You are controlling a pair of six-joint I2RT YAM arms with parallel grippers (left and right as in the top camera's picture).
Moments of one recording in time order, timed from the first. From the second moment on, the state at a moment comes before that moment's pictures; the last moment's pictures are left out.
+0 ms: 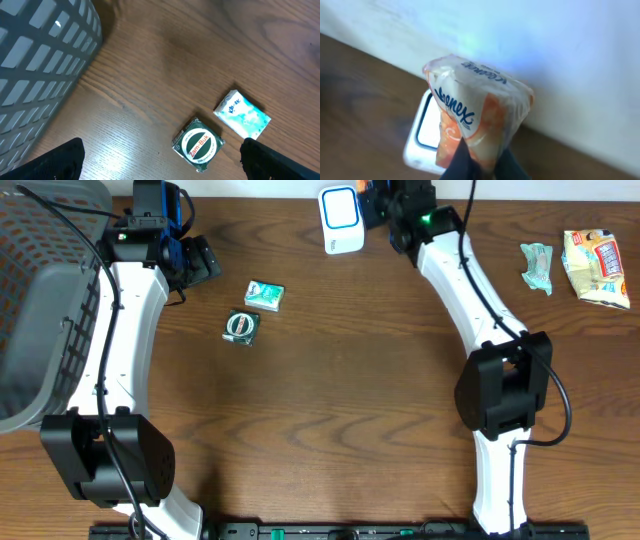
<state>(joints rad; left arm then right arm) 0.00 1.81 1.72 -1.02 -0.17 -0.43 0.33 2.27 2.12 -0.35 0.04 -0.20</state>
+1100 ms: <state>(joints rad) 0.00 1.81 1.72 -1.02 -0.17 -0.43 0.37 2.43 2.12 -0.20 0.27 -0.70</state>
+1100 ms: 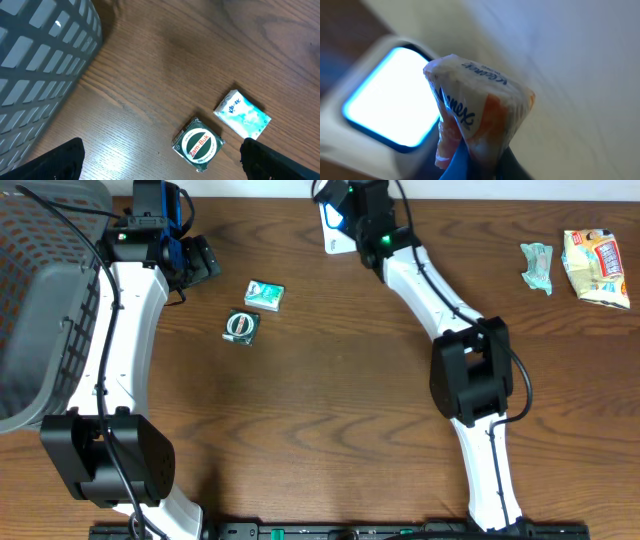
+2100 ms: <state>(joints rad) 0.00 1.81 1.72 -1.02 -0.17 -0.43 -0.15 2.40 2.13 -0.74 0.58 -0.29</state>
